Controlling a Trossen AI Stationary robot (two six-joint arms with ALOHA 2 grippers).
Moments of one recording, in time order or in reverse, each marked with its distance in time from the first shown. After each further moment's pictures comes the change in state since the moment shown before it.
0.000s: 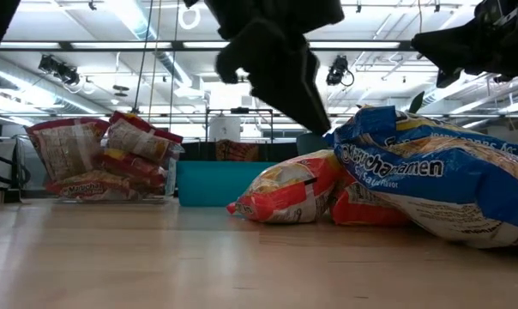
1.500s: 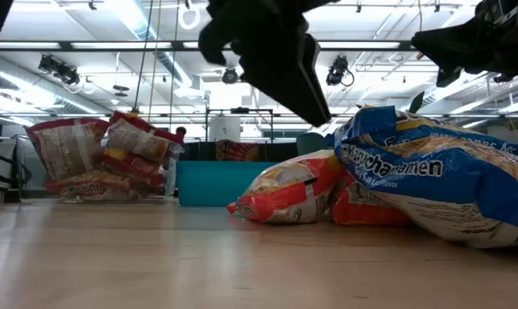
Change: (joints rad) left arm -0.078 0.013 0.041 -0.061 -0.052 -0.055; right arm 0.000 0.000 0.000 0.010 -0.001 0.000
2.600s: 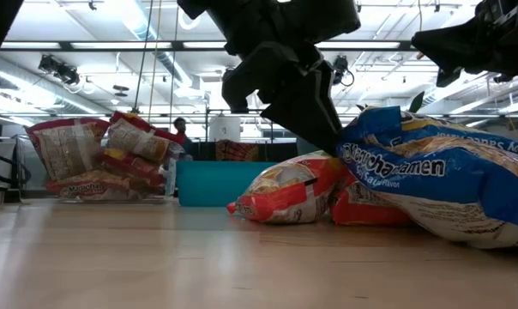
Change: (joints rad) left arm 0.042 0.056 -0.042 0.150 0.032 0.092; right arm 0.000 0.000 0.000 0.000 0.000 0.000
